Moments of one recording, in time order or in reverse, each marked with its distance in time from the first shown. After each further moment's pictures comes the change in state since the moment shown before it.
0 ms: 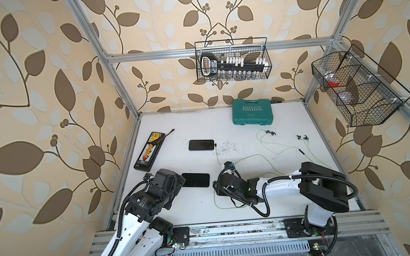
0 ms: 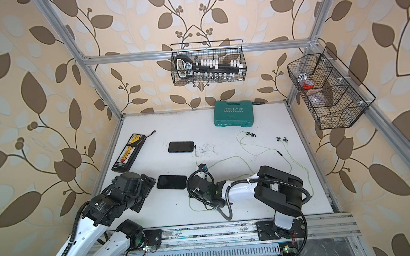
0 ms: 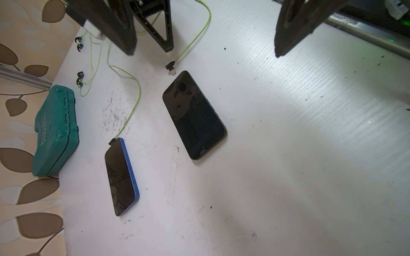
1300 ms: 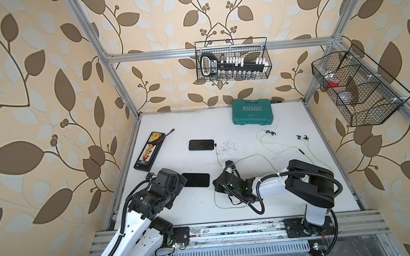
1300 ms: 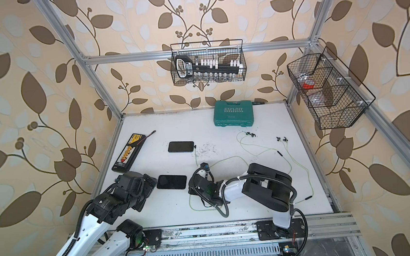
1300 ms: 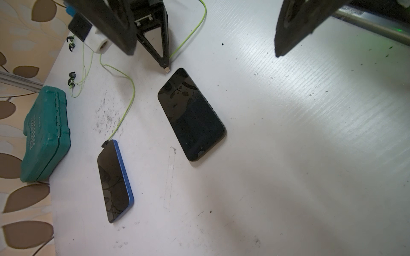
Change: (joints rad) left arm 0.000 0.024 -0.028 0.047 0.007 0.019; right arm -0.036 0.099 -0.008 0.153 0.019 0.057
